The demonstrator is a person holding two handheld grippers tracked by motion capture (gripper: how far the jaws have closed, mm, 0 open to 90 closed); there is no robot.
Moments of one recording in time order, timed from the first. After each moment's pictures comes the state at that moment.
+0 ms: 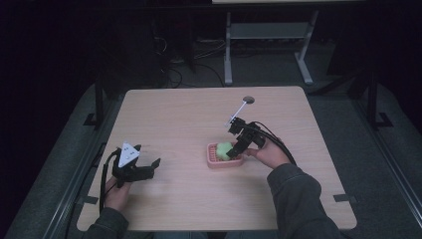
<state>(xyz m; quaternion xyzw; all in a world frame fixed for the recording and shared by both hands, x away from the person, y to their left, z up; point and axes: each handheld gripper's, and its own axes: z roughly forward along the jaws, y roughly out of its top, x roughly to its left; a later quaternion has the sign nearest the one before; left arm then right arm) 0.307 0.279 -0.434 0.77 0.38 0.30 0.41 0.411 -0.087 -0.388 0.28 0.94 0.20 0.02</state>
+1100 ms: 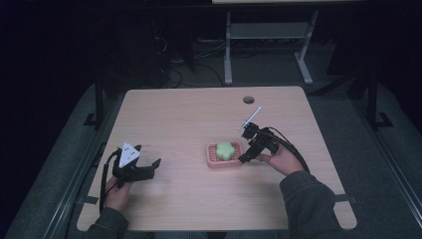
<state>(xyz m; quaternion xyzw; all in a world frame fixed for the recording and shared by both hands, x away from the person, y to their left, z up) 0.306 0.278 -0.435 0.78 0.38 0.30 0.41 0.396 -0.122 -0.394 0.30 0.93 0.20 0.02</state>
